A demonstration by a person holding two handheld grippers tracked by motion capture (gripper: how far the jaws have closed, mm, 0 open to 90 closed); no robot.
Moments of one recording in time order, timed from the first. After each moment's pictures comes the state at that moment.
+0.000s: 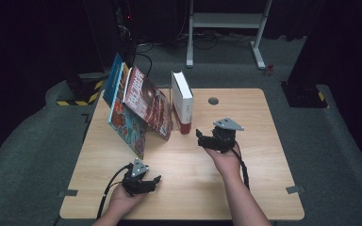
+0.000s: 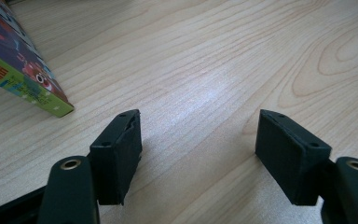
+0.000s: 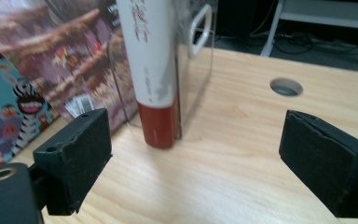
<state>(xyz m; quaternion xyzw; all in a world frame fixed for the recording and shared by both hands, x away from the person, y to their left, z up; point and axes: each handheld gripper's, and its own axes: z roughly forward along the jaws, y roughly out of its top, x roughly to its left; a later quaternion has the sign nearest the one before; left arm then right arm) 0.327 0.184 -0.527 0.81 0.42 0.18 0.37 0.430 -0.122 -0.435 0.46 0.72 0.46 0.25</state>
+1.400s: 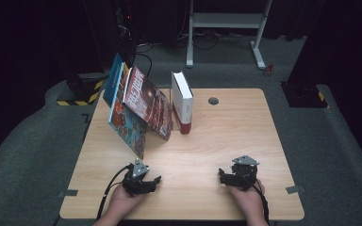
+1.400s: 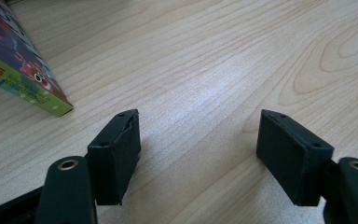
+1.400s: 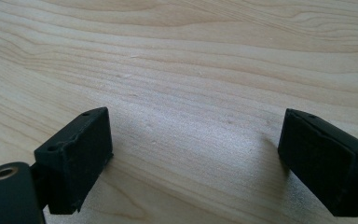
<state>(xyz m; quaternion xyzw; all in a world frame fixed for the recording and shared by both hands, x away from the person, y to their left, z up) 0.327 0.184 -0.527 0.81 0.41 0.19 0.37 0.361 -0.191 -0.525 0.52 0.77 0.31 0.22</state>
